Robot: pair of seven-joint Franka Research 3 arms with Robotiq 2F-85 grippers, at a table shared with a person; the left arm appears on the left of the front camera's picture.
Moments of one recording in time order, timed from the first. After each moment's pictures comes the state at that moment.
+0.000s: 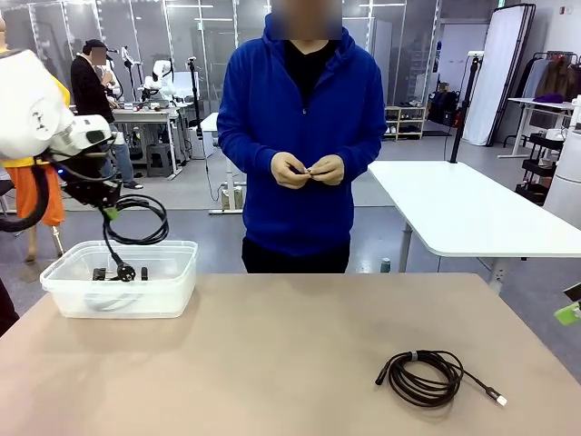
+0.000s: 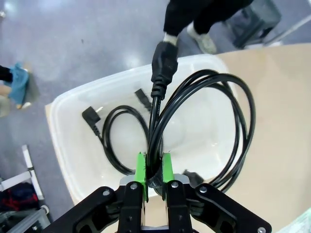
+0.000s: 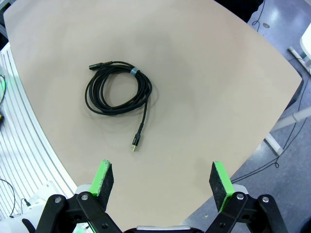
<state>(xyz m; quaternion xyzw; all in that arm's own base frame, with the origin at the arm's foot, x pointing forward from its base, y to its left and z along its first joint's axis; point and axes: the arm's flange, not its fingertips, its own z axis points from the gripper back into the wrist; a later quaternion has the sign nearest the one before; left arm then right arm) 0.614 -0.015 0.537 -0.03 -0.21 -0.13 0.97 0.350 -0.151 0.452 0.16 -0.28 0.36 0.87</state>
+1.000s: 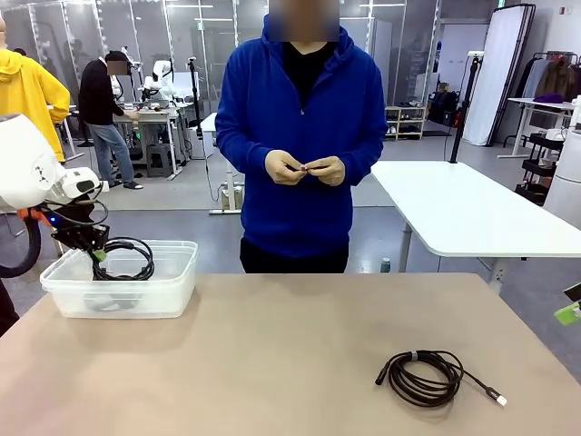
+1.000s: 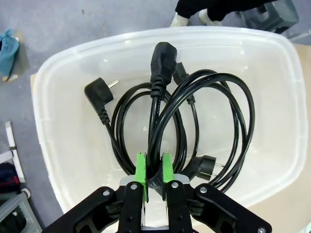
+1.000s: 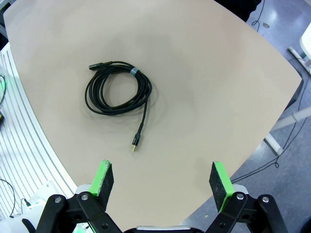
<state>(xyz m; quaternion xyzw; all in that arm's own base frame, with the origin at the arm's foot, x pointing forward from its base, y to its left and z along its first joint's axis) 0.637 0.033 0.426 -0.05 -0.16 -0.08 0.98 0.350 -0.151 0.452 0.16 -0.28 0.36 0.88</state>
